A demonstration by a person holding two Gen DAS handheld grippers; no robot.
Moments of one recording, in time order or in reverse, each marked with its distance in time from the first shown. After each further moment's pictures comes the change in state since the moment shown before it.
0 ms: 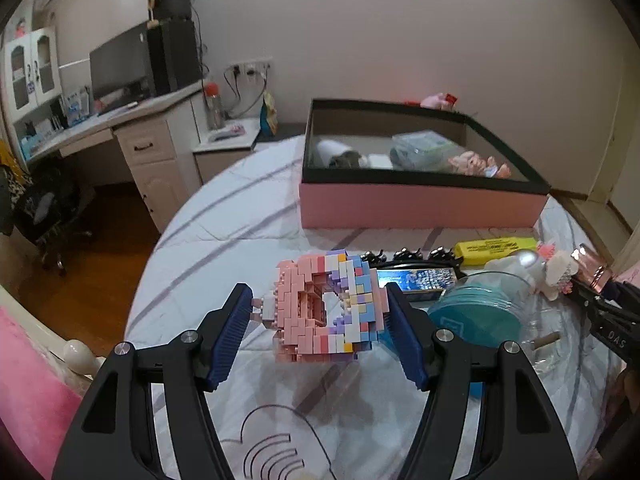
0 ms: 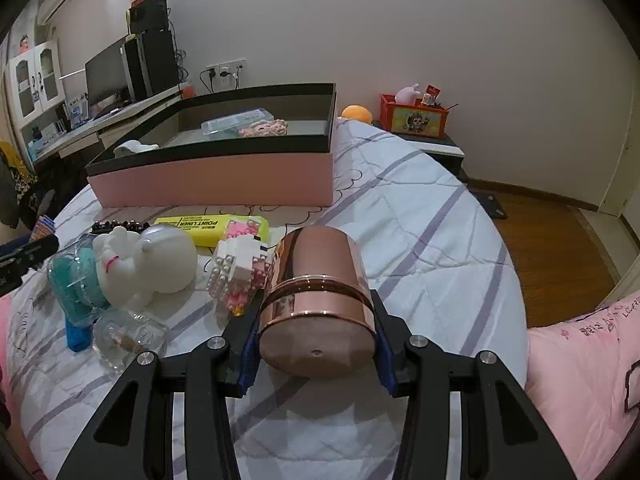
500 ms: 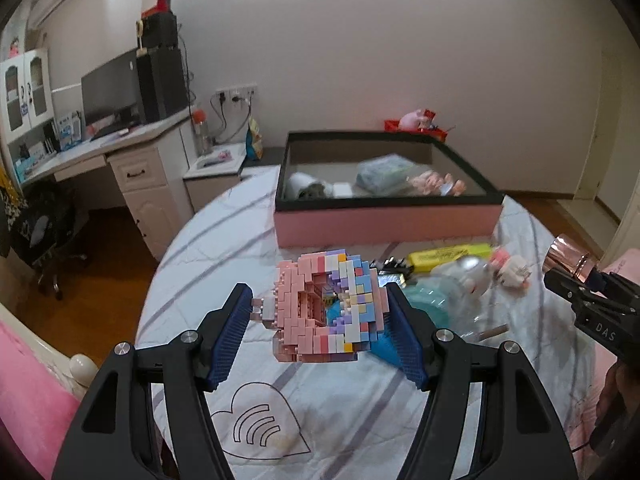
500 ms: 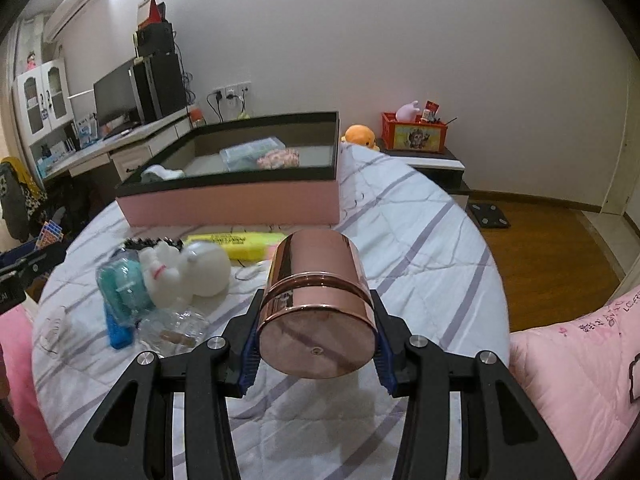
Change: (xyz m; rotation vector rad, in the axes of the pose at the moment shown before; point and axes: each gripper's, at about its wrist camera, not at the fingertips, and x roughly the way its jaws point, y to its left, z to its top) left arm -0.051 -0.021 0.001 0.053 -0.086 -0.030; right arm -0.045 0.008 -0.002 0.023 -0.089 0.028
